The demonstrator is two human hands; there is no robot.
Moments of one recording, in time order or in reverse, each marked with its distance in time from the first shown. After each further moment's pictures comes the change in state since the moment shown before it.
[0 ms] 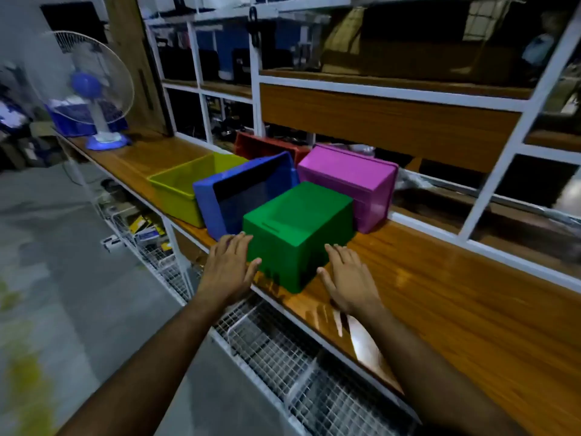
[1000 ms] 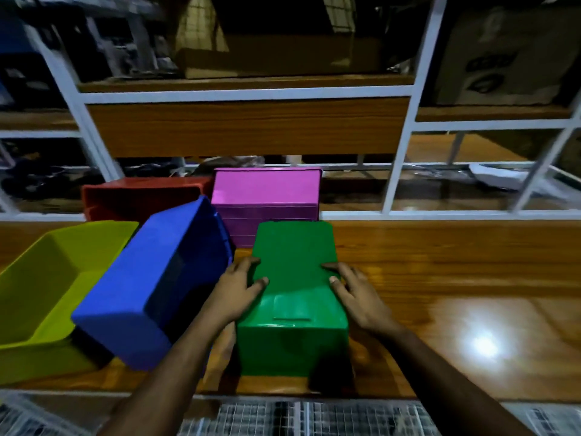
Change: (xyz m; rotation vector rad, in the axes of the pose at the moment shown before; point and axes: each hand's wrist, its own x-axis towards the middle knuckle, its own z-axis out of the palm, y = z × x) left_hand 0.224 -0.017 0.084 -0.595 -0.497 0.352; right_hand 0.064 0.003 0.032 0.465 0.218 0.600
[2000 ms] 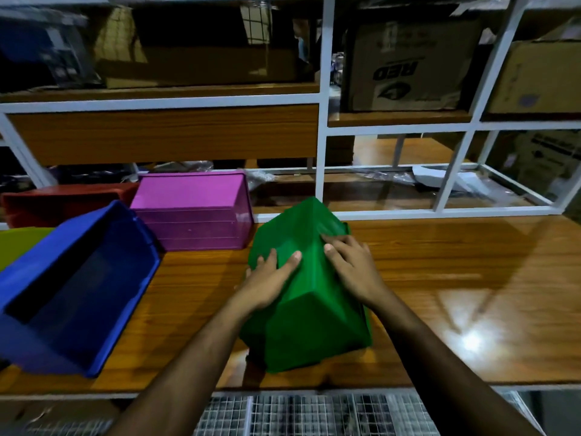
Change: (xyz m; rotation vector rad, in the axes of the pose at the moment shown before) left_hand -0.004 0.246 0.126 -0.181 -0.185 -0.170; right_hand -0.042 0.070 -0.187 -0.155 0.219 -0.044
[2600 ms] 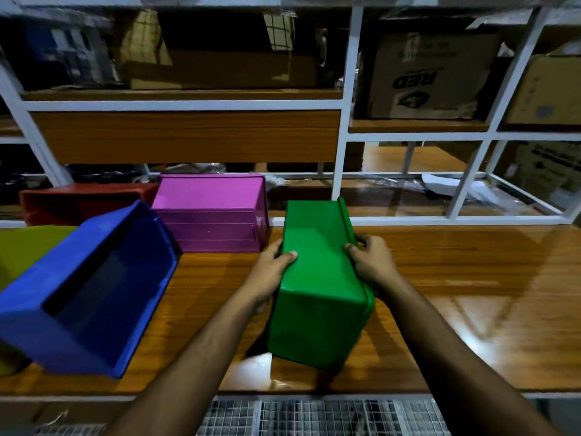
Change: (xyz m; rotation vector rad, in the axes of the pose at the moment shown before) left_hand -0.001 -0.022 -0.039 -0.770 -0.024 0.166; right_hand 0.030 -0.032 0.019 0.411 0.066 0.445
